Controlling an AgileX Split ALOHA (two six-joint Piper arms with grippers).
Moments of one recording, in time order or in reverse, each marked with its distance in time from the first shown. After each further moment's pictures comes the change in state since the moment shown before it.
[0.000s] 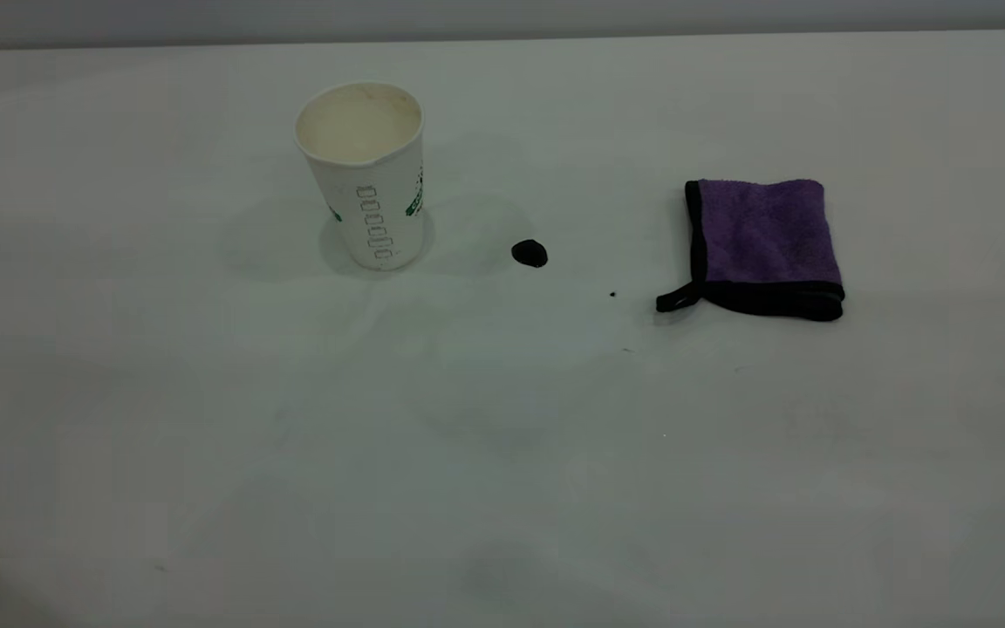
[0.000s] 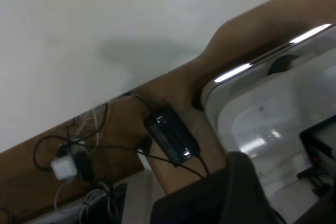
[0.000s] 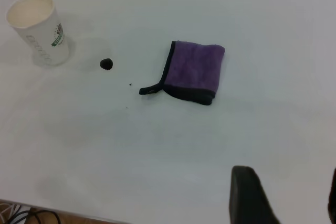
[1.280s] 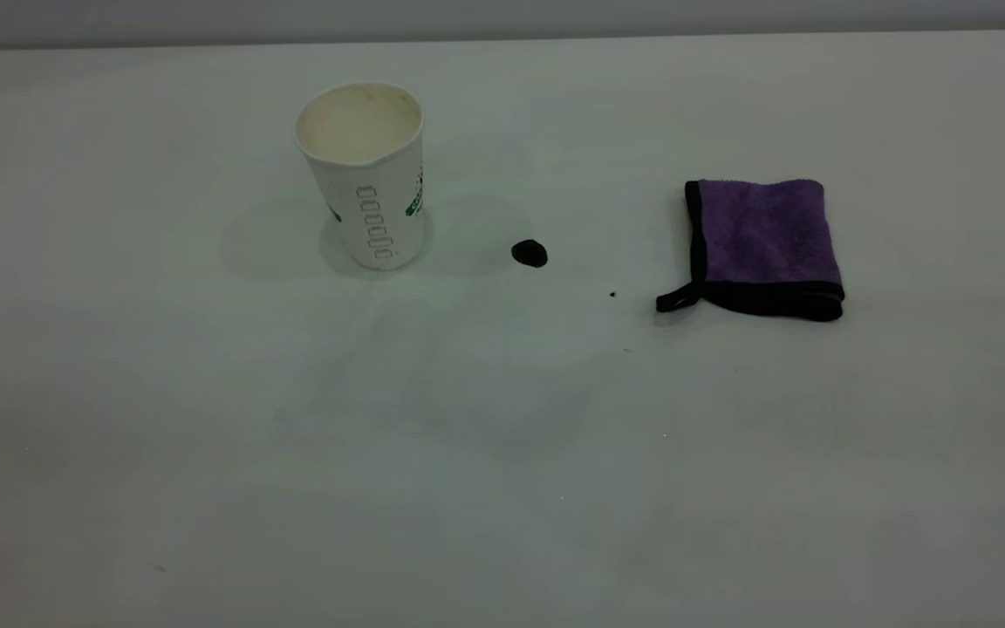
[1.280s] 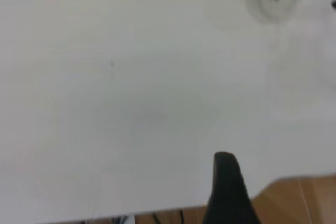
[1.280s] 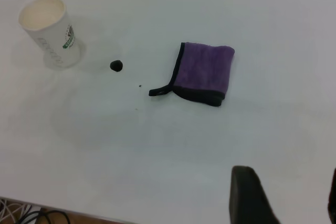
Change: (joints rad) left arm 0.323 -0.743 0.117 0.012 -0.051 -0.007; right arm 0.000 0.000 0.000 0.026 -0.003 -0.001
